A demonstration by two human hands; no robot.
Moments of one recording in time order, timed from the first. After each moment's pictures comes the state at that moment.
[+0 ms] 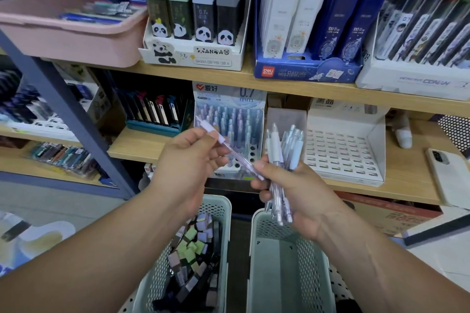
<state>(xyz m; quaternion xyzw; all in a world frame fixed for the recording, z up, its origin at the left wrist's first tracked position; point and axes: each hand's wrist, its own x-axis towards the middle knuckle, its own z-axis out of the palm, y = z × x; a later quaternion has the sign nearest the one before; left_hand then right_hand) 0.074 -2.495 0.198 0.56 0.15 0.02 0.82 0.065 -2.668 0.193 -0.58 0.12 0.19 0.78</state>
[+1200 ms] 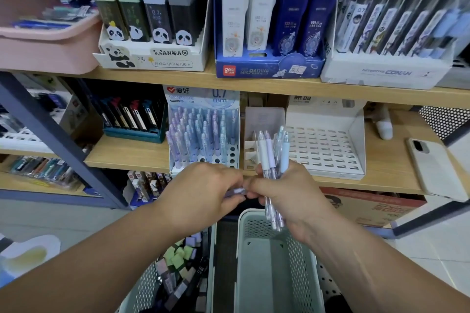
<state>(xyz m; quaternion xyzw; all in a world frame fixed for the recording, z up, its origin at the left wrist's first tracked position) 0.075 -2.519 0.170 0.92 -0.32 0.09 0.22 0.063 -2.696 0.189 -0.70 0.11 0.11 0.69</state>
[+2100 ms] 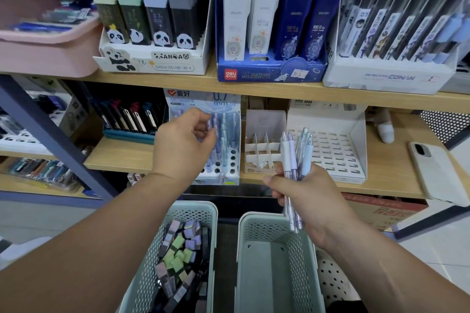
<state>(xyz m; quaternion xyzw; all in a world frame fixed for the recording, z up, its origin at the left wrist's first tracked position) 0.132 -2.510 0.175 0.88 -0.05 0.29 0.38 0.067 -2.720 0.181 -0.69 0.15 0.07 0.70</state>
